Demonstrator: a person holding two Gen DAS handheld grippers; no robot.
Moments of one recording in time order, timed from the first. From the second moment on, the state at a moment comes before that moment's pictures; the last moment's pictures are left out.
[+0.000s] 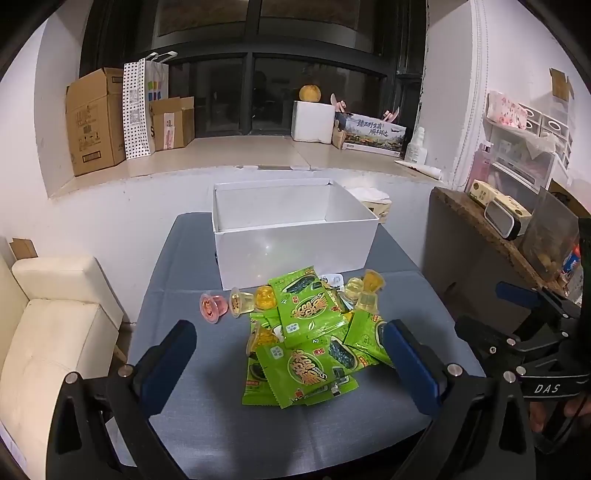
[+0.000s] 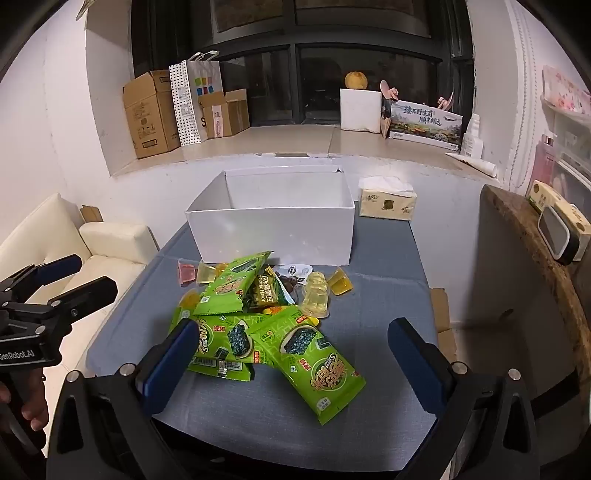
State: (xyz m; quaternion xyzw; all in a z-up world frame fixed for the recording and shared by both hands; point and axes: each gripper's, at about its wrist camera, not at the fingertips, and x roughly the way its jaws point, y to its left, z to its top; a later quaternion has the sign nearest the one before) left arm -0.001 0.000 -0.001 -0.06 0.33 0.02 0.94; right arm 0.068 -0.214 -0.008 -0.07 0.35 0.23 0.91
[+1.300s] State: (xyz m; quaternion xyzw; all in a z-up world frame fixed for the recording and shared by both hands) left arm 0.002 0.001 0.000 -0.06 0.33 0.02 0.94; right arm 0.067 -0.213 -0.001 -0.07 0.34 0.23 0.91
